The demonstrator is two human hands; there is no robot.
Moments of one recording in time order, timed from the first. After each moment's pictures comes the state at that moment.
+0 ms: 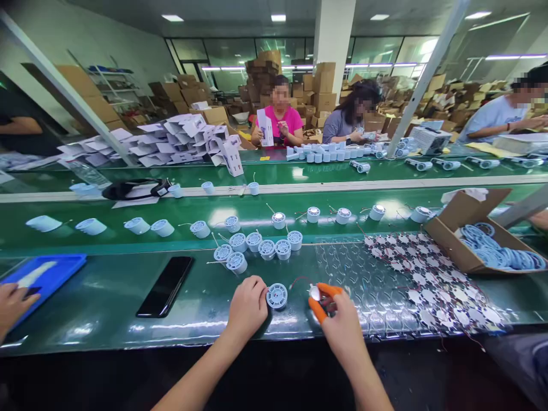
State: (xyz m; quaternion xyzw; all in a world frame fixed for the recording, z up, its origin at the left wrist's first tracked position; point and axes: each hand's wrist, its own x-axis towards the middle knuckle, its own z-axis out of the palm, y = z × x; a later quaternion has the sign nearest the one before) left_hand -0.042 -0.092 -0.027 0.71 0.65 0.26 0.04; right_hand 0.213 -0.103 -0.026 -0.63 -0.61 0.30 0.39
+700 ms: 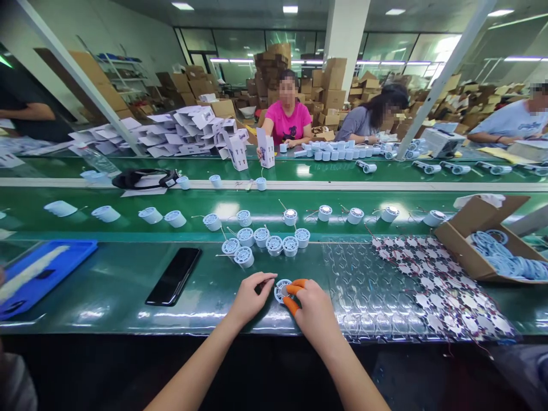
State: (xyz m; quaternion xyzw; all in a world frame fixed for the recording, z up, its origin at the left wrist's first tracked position) left_hand -0.061 -0.081 -0.041 0.69 0.55 0.40 0.25; right_hand 0.145 -0.089 -0.002 -0.50 -0.80 0.20 0.27
